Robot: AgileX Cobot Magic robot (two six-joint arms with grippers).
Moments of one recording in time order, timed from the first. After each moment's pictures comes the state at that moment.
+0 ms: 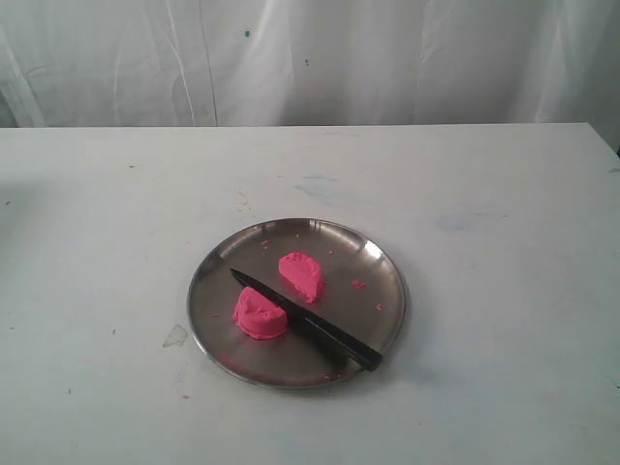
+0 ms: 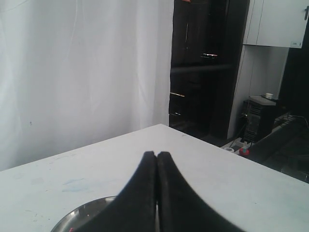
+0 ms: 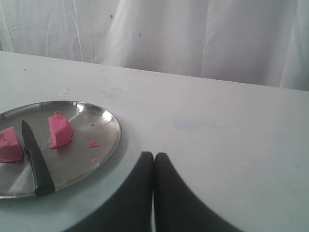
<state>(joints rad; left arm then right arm) -0.26 0.29 -0.27 -1.79 0.44 1.68 0.28 0.01 0.00 -0.01 0.21 0.01</state>
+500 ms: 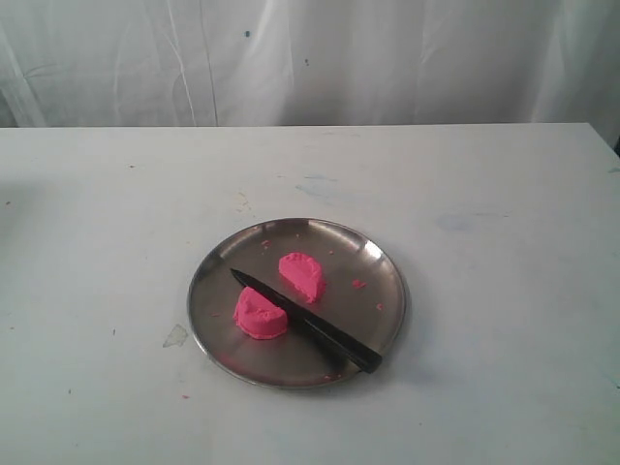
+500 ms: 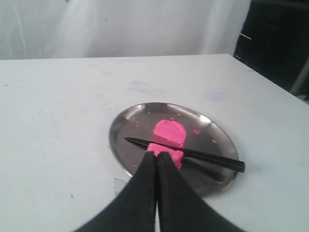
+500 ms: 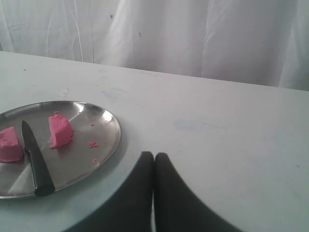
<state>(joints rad) -0.26 0.10 -0.24 -0.46 0.43 0.24 0.28 0.01 0.00 -0.01 0.21 0.02</state>
